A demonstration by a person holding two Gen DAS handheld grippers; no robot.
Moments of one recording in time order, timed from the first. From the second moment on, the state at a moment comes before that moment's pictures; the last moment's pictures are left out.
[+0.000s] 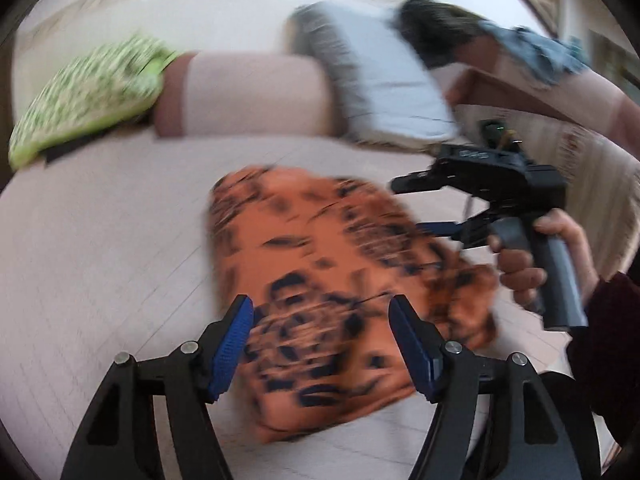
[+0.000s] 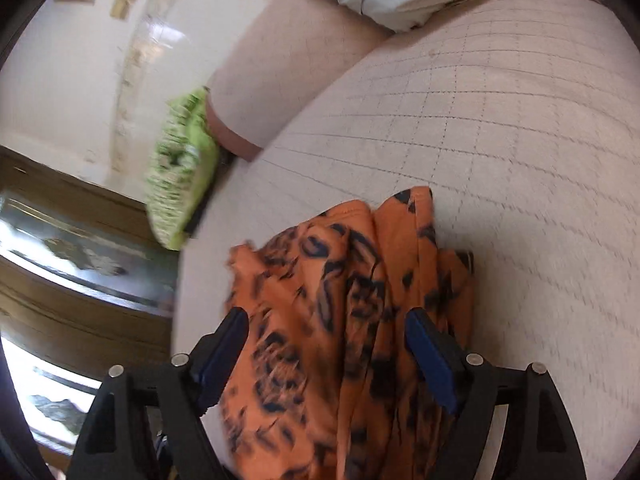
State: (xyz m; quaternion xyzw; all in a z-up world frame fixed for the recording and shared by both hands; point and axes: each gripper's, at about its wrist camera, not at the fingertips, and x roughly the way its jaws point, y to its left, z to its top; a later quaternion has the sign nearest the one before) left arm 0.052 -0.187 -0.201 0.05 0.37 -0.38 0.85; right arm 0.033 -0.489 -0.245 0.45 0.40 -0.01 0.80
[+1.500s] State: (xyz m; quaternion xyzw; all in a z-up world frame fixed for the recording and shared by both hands) left arm 0.056 -0.199 -0.227 0.12 0.40 -0.36 0.83; right arm 0.100 -0.448 -0.232 0.32 0.48 -0.12 0.81
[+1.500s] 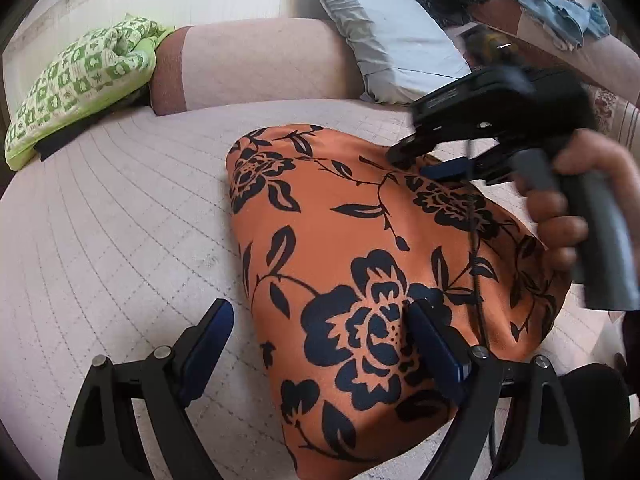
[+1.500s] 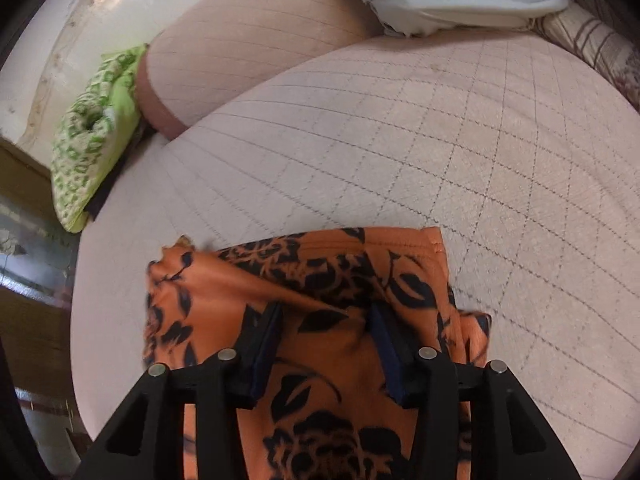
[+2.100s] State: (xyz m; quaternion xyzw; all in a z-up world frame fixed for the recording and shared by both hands) left arm 0.049 -0.205 -0.230 0.14 0.39 -0.35 0.84; right arm -0.024 -0.412 -0.247 0.26 0.52 -0.13 0.81
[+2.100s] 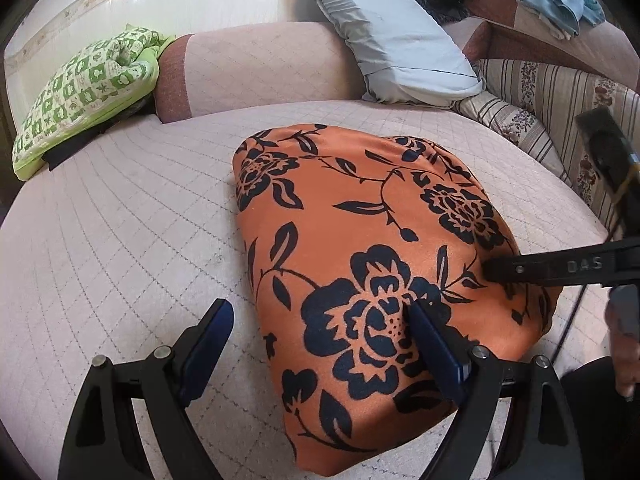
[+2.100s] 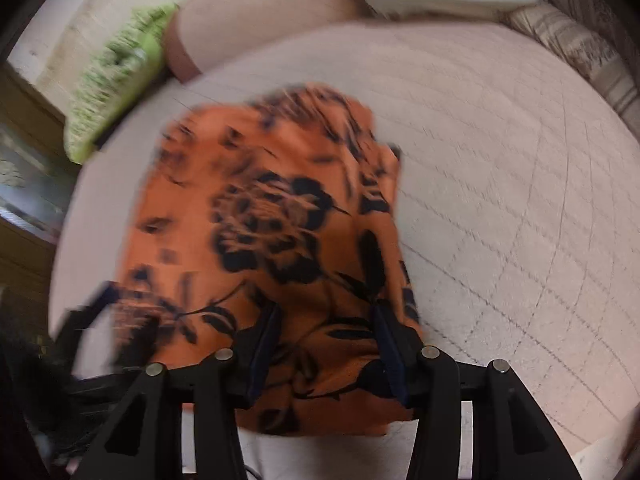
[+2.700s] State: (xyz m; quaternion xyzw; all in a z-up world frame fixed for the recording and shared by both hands) left arm 0.088 -0.147 -0.164 0.06 0.37 -0.20 0.90; right arm -0.073 -0.460 -0.128 0.29 0.34 -0.12 0.88
